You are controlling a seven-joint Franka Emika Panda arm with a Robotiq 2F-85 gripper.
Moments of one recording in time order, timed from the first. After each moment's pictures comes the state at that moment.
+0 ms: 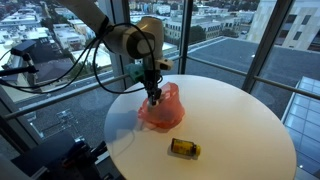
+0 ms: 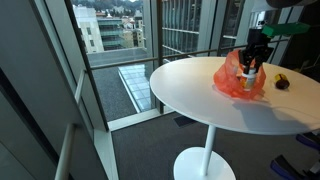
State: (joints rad) arm 0.00 0.15 -0.05 -2.25 -0.04 2.32 0.36
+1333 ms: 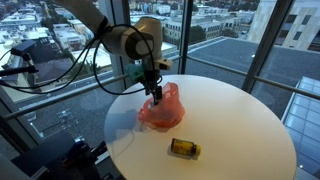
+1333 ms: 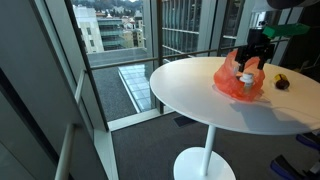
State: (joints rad) arm 0.00 0.14 -0.05 -2.27 -0.03 2.35 0.34
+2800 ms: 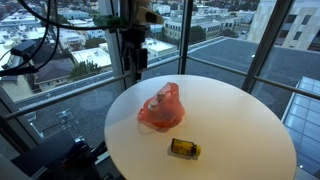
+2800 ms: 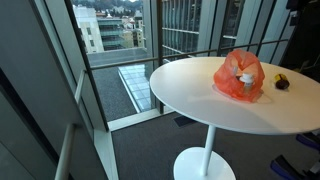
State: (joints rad) arm -0.04 -0.29 -0.05 -2.25 -0.02 1.78 0.19
